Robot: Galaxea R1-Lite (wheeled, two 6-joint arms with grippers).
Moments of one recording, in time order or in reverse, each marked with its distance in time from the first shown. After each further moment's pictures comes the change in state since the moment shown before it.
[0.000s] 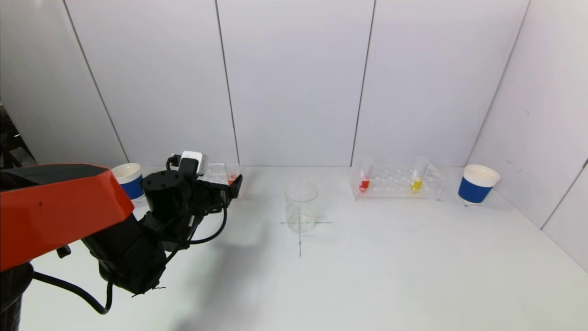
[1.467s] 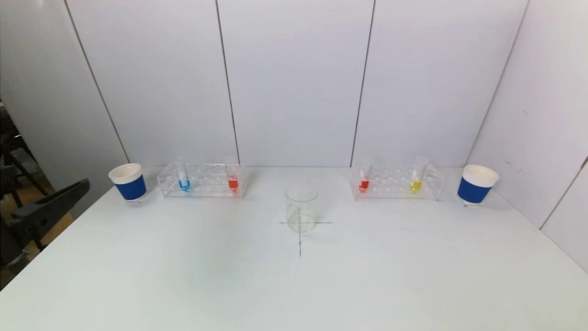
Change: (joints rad) left arm 0.282 -1.258 0.141 1.146 -0.248 0.046; right arm 0.000 0.000 0.000 0.000 0.000 0.000
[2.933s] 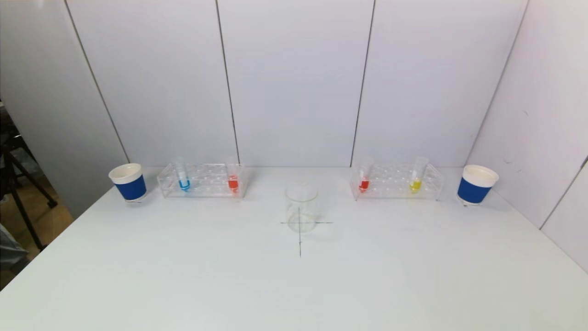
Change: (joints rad) left arm 0.027 -0.892 0.511 0.371 0.115 -0.025; right arm 0.000 0.000 0.000 0.000 0.000 0.000
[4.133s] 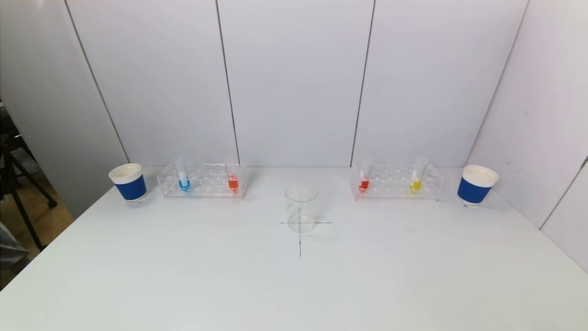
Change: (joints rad) left arm 0.000 0.000 0.014 -0.015 -0.007 -0.049; right arm 0.000 0.000 0.000 0.000 0.000 0.000
